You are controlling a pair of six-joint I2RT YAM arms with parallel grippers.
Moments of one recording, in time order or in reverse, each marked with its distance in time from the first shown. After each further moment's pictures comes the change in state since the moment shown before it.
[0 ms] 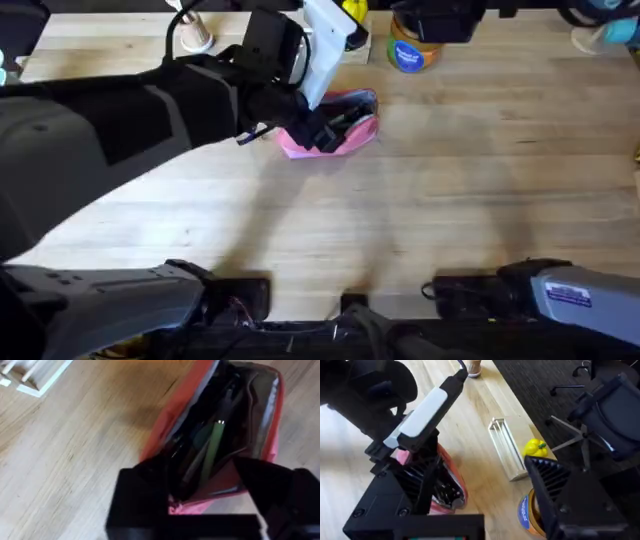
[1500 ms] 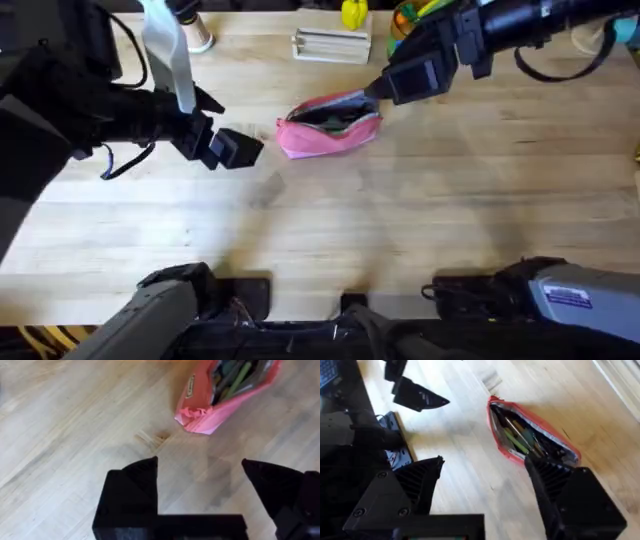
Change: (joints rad) left arm 0.590 -0.376 0.001 -0.512 0.333 0.341; right arm 0.138 0.023 0.000 -0.385 -0.015 0.302
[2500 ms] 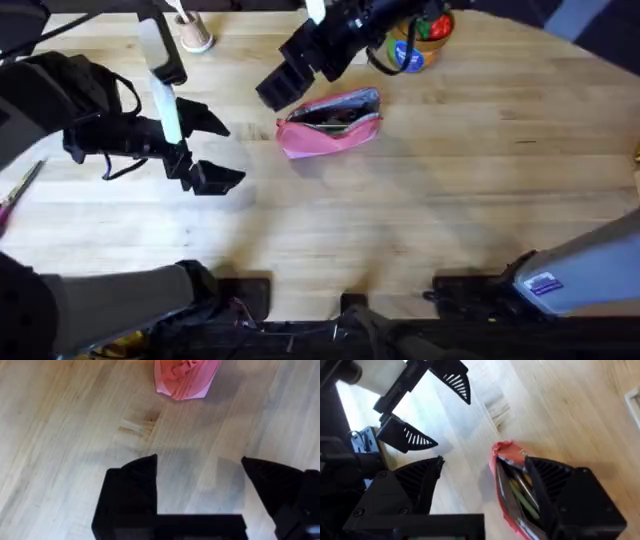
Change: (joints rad) left arm 0.240 0.340 0.000 -0.156 0.185 0.738; right arm 0.354 0.376 0.226 0.212 0.249 0.184
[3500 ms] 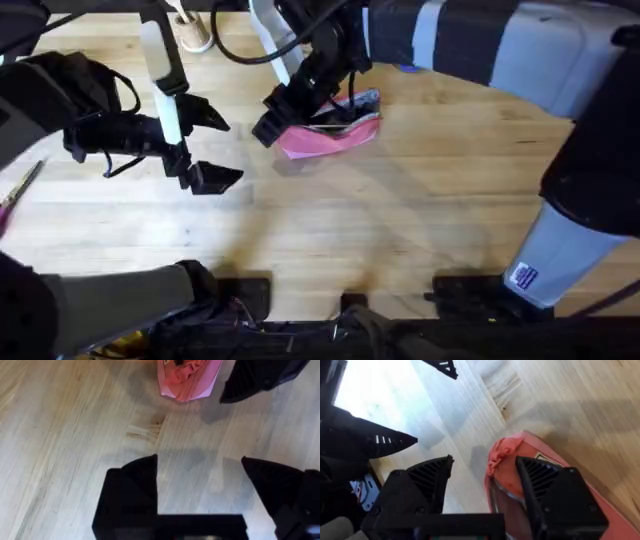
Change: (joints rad) left arm 0.000 0.000 0.000 0.032 0.001 0.096; right arm 0.073 0.256 0.001 0.028 0.033 0.051
